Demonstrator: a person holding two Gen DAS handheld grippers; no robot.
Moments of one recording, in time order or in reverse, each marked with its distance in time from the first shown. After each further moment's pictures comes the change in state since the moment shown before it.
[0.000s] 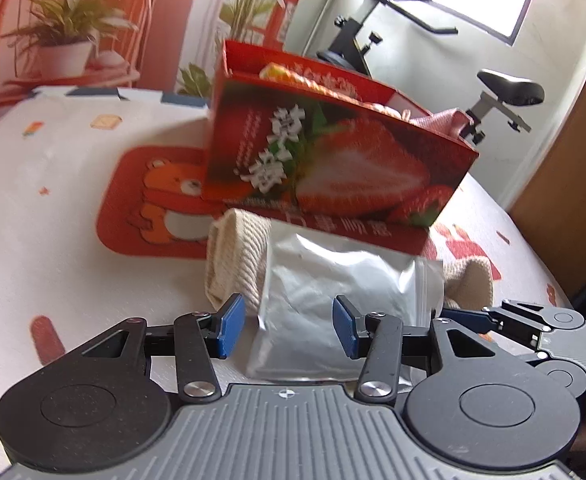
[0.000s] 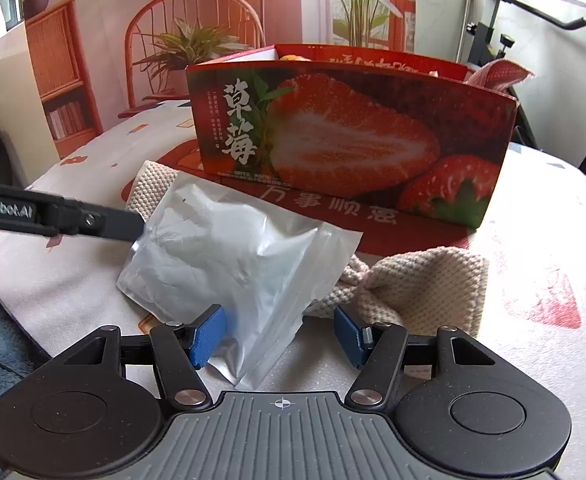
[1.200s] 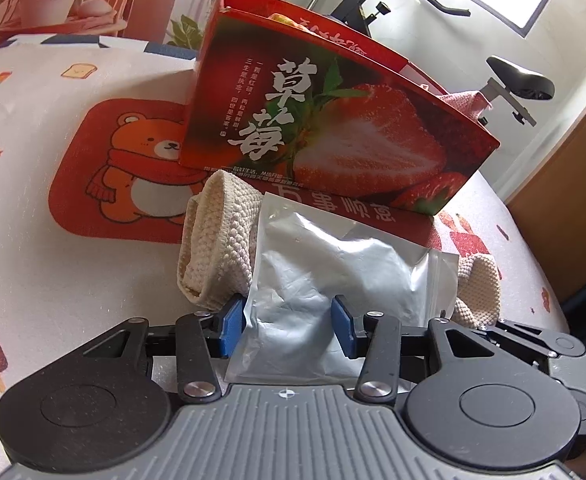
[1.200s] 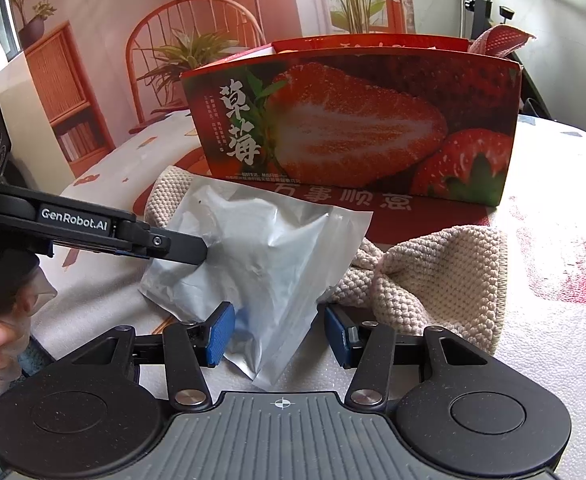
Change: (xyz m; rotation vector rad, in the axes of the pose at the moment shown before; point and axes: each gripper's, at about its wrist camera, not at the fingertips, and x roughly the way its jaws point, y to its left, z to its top) left arm 0.048 0.009 0.010 -0.067 0.104 -0.069; right arm 0.007 -0.010 -0.003 0.093 -0.008 0.083
